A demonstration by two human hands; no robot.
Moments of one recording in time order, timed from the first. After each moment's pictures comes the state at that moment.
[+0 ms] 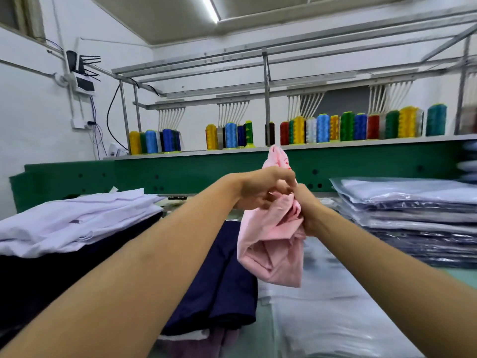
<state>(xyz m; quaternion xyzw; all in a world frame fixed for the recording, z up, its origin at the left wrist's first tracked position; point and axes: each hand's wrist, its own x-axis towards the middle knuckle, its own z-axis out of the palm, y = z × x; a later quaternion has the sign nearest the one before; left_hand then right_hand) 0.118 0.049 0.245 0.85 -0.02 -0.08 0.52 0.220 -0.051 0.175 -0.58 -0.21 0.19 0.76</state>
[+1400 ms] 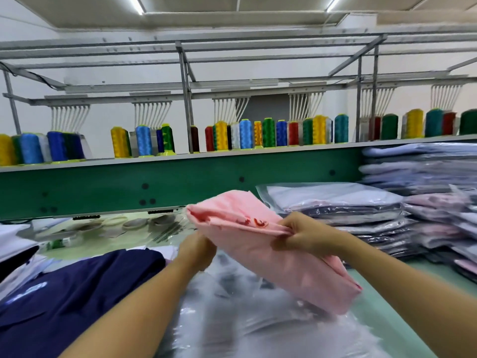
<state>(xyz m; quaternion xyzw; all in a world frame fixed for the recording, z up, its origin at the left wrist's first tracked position) 0.290 0.037 0.097 0.99 0.04 0.15 -0.04 0.303 -0.250 0.151 -0.85 -0.42 0.00 0.32</state>
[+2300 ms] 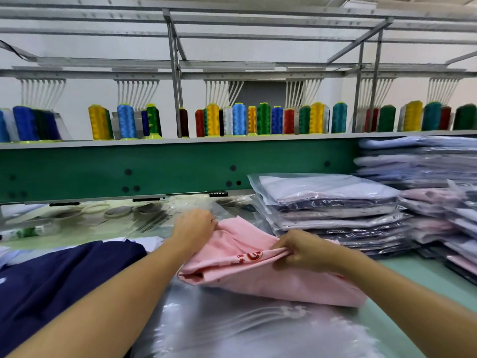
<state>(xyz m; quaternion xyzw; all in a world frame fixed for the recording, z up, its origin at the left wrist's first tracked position) 0.340 0.031 0.104 0.96 0.03 0.27 -0.02 0.334 -0.260 0.101 -0.90 -0.41 -0.01 0.18</state>
